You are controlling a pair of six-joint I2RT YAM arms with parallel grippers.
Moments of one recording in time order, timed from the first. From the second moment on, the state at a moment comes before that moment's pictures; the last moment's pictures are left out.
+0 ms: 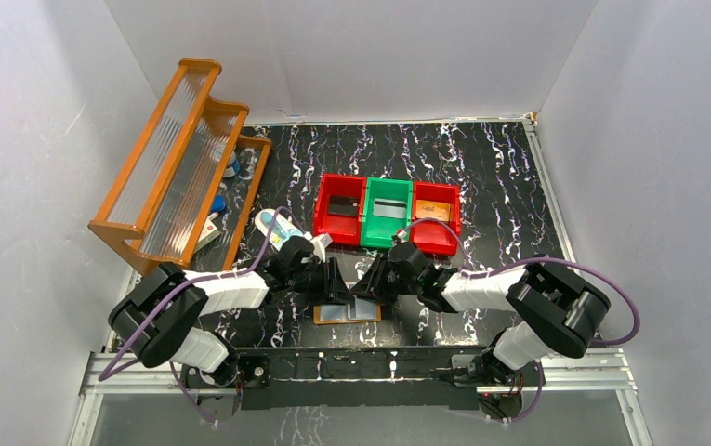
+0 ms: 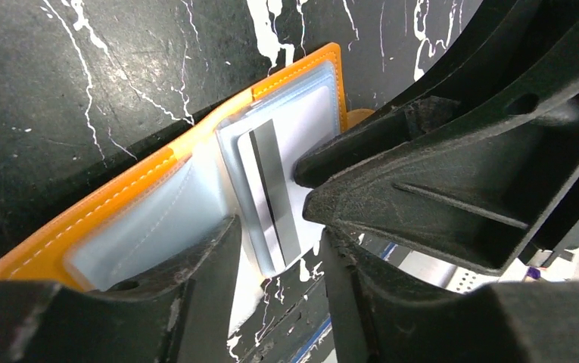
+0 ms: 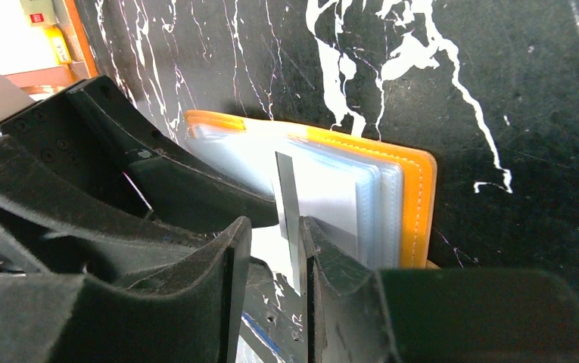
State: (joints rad) left arm -0.73 1.42 0.46 0.16 0.43 -0.84; right arm 0.92 1.47 0.47 0.32 -0.17 1.23
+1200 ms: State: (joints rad) left arm -0.74 1.39 0.44 0.16 0.32 -0.90; right arm 0.92 1.40 0.49 0.17 -0.13 1.22
